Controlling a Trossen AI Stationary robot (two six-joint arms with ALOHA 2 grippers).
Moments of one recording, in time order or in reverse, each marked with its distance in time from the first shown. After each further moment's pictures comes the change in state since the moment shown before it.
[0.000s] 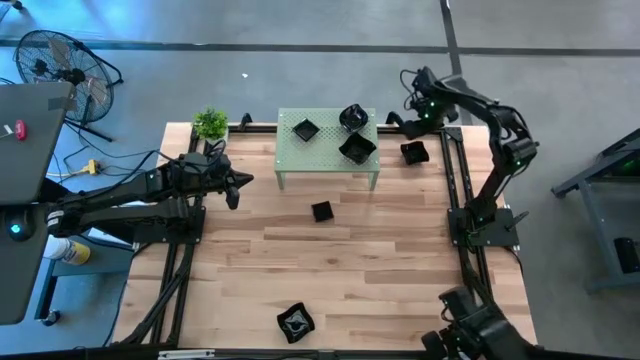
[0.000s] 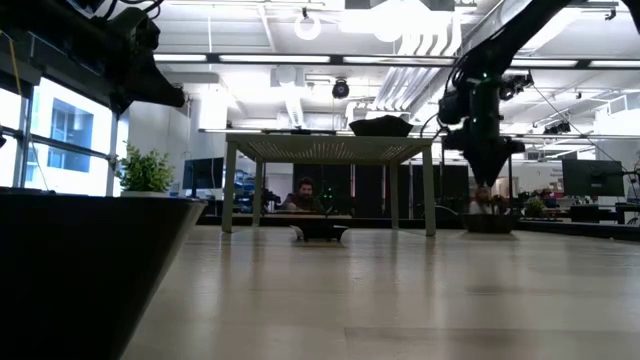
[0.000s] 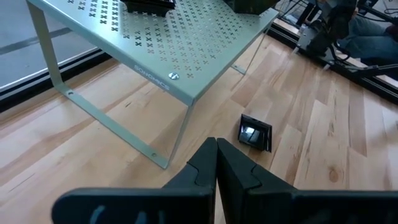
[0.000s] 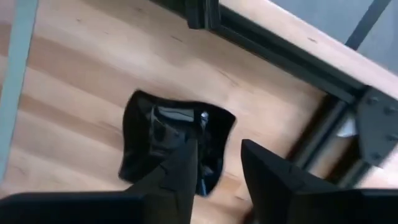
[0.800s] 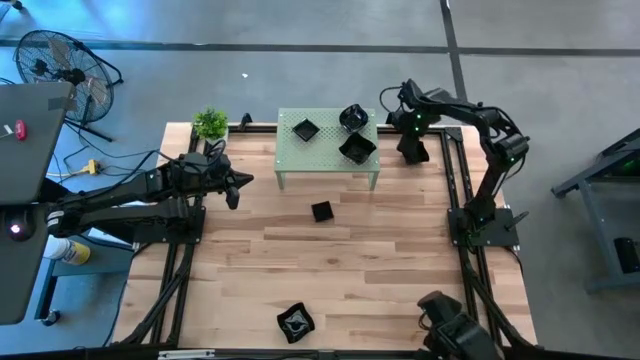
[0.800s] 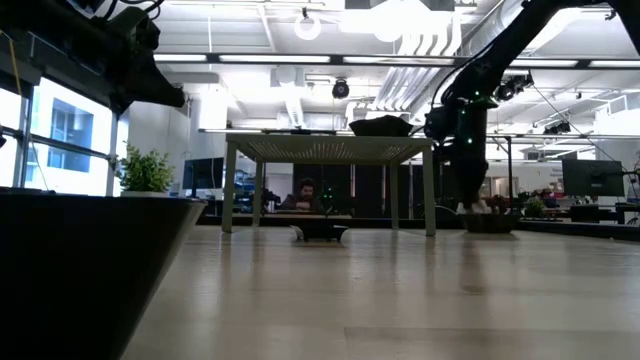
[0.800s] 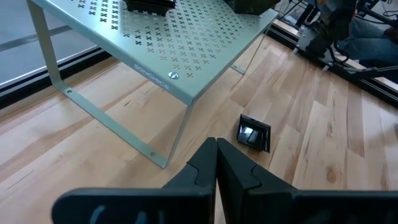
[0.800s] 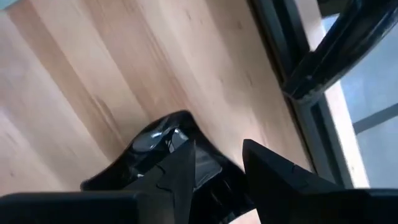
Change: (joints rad) left arm 0.000 0.000 0.000 0.000 0.005 -0.011; right arm 0.098 0.057 -0.122 0.254 -0.023 -0.554
